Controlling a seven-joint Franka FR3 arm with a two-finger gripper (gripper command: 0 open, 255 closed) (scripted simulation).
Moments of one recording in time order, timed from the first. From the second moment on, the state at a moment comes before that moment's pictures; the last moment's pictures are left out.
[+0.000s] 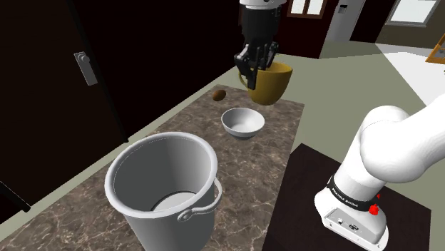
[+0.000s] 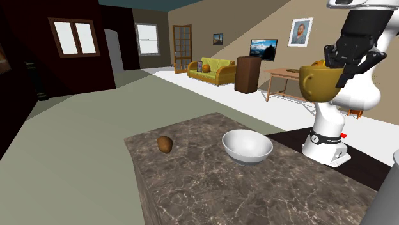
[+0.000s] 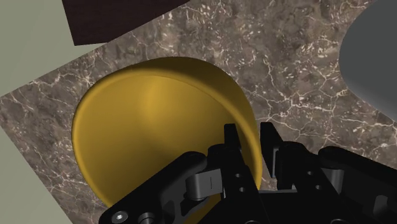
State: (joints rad) arm 0.20 -0.65 0.29 -2.21 0.06 1.57 0.46
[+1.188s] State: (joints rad) arm 0.21 -0.67 0.32 -2.47 0.09 1.80 0.48
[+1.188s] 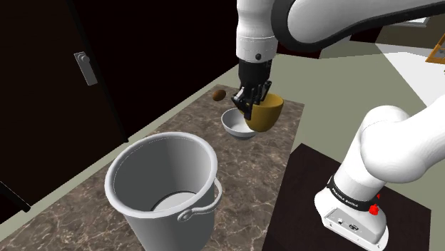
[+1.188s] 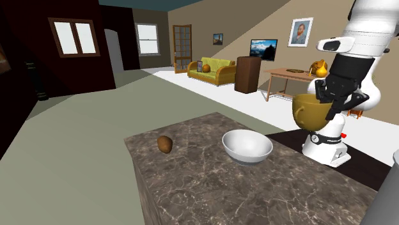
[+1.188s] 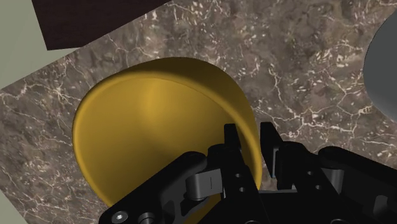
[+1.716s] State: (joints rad) arm 0.22 -0.66 0.34 -2.57 0.10 1.91 0.48
